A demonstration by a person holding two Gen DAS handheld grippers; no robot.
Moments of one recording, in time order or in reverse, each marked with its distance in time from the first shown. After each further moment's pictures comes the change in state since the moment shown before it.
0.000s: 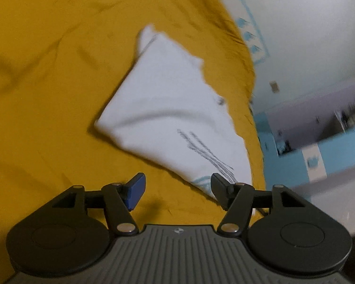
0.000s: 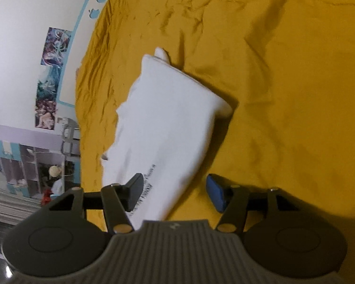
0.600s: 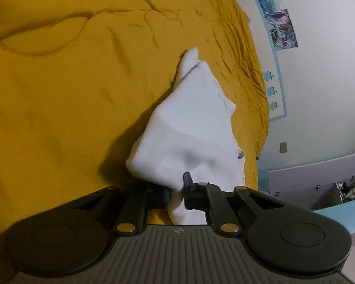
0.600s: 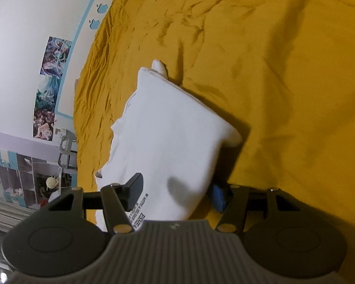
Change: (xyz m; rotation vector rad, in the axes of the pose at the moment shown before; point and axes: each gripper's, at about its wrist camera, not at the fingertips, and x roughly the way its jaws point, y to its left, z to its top) left arm 0.059 0.033 0.023 -0.218 -0.194 -0.032; right arm 0.039 0.006 0.011 -0.020 -0.075 0.003
